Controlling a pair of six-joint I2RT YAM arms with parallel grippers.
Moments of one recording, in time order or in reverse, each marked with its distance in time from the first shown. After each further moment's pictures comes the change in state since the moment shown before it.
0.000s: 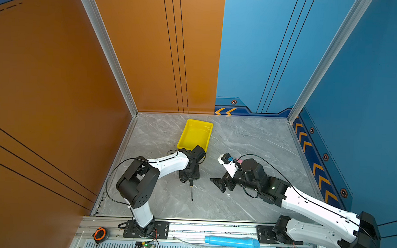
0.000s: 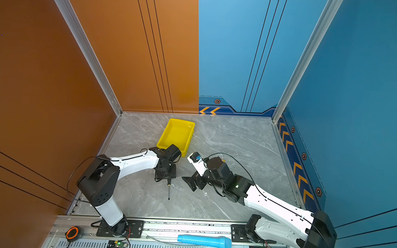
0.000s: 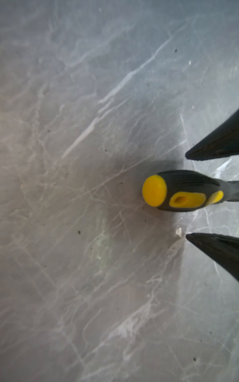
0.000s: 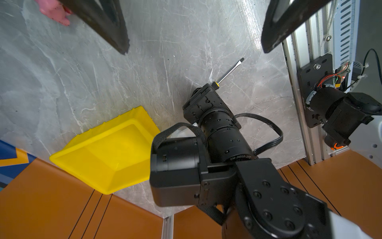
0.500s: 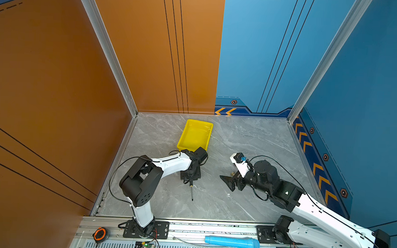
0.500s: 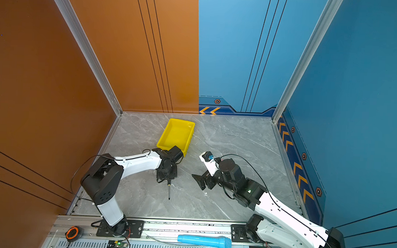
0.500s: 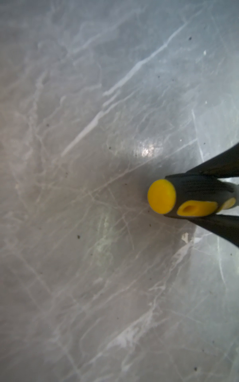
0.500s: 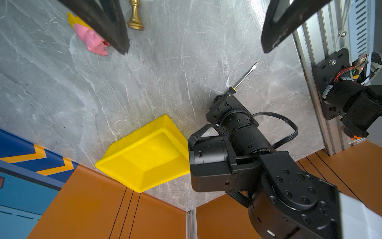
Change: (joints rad) left arm -0.028 0.018 0.006 0.007 -0.031 -0.045; right arm -0.081 -0.167 -0.063 -0.091 0.016 -0.001
